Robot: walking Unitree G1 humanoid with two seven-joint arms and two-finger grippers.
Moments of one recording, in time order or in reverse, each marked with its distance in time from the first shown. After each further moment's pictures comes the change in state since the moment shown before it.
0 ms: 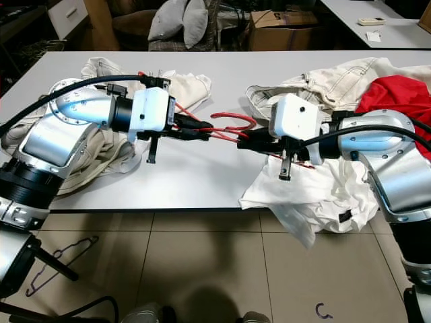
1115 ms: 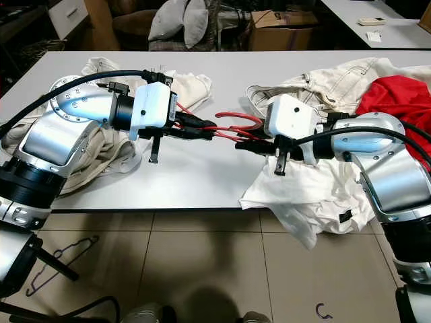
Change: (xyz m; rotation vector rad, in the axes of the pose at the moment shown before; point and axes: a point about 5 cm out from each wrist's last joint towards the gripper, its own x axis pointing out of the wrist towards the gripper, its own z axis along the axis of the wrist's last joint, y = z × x) left arm 0.001 0.001 0.006 -0.016 -0.028 -0.007; right arm 0.007 -0.001 -0.004 0.022 0.010 -0.033
